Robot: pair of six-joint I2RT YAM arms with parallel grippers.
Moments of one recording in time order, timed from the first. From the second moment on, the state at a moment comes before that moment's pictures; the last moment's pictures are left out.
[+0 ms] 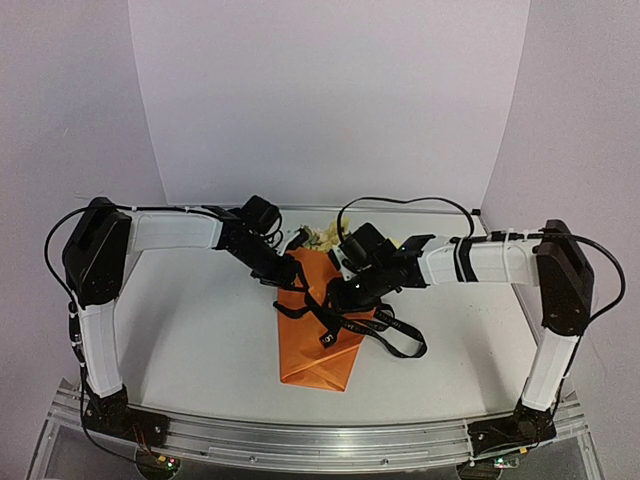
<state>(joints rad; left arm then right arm) -0.68 1.97 1.45 -0.50 0.46 -0.19 0.89 1.86 1.31 -0.42 -0.07 0.54</state>
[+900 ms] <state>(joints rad) -0.83 2.08 1.59 -0.61 0.17 -0.25 0.89 1.57 1.05 -0.47 0.10 0.52</state>
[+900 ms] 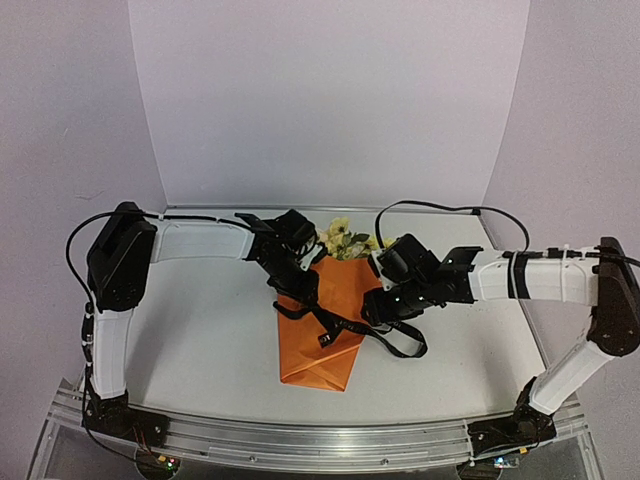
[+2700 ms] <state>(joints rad) -0.60 1.65 1.28 -0.46 -0.12 -0.32 0.67 1.71 1.11 -0.64 0.00 0.57</state>
